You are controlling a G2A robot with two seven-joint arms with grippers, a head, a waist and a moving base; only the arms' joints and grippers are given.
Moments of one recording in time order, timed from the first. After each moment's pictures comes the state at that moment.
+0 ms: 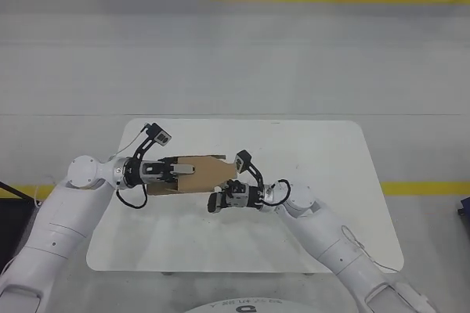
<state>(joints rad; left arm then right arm) 1.06 -0.98 -1.02 -1.28 -0.84 -0.42 -1.40 -1.28 -1.28 0.96 -1.33 0.56 -0.18 0.97</state>
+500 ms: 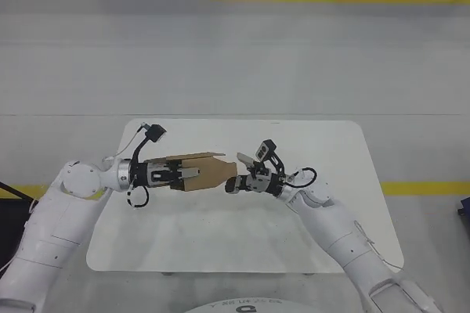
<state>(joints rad) 1.17 -0.95 -1.12 -1.48 -0.31 -0.62 -1.13 -1.27 -1.27 1.08 -1.22 0.74 -0.18 1.03</state>
